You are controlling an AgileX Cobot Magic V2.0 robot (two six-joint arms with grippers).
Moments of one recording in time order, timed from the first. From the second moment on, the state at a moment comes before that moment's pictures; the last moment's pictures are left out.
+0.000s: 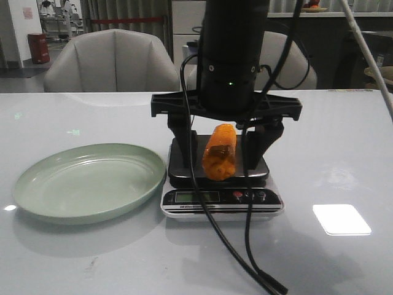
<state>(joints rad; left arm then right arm) -0.69 -0.01 -0.42 0.19 0.61 -0.24 0.66 1.96 -1.49 -0.12 0.90 0.79</state>
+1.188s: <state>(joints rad) -0.69 -0.01 -0.42 0.19 0.61 -0.24 0.87 2.10 -1.65 -0.01 0.69 0.80</state>
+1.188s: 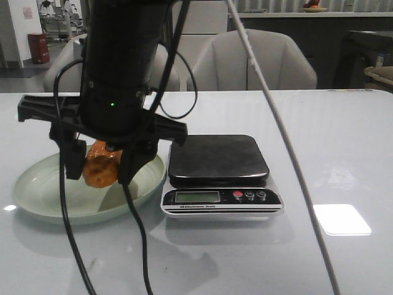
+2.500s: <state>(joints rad) -0.69 -0.01 -0.42 0.19 0.61 -0.24 0.69 1.84 -1.65 0.04 0.95 0.28</state>
